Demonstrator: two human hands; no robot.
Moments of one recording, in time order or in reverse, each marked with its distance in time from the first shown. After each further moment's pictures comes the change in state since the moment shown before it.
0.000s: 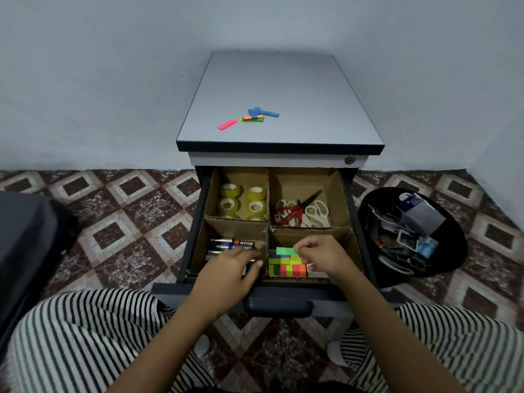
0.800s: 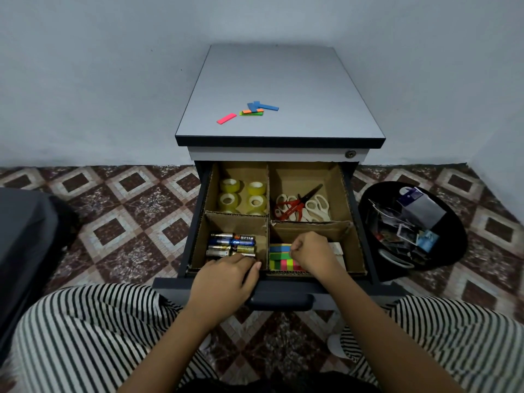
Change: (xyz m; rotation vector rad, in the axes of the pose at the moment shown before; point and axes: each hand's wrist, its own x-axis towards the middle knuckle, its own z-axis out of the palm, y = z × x) left_hand -0.013 -0.005 0.013 0.237 0.176 0.095; right_hand 0.017 0.008 0.023 -0.467 0.107 0.023
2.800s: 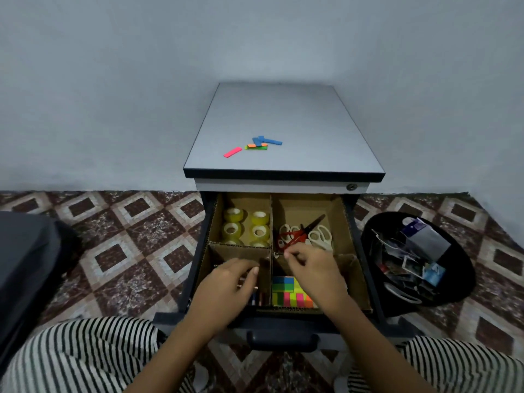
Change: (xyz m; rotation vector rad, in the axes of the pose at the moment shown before) left_hand 0.030 -0.003 -0.029 -0.415 -0.095 -0.163; right_hand -0.029 -0.031 -0.028 0.055 0.218 -0.342
